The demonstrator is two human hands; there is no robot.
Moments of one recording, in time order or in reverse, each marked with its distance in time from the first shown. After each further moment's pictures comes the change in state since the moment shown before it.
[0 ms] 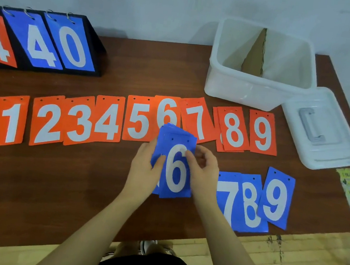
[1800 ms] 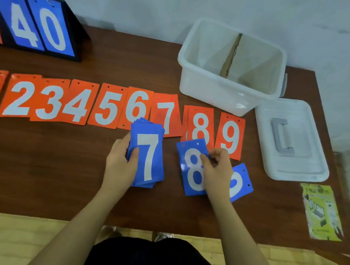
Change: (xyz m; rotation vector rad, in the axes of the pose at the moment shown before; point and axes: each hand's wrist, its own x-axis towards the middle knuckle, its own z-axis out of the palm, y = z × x) left_hand -0.019 0.020 0.079 0.006 0.275 -0.050; right_hand 0.075 0.027 -0.131 -0.168 -0.046 -0.181
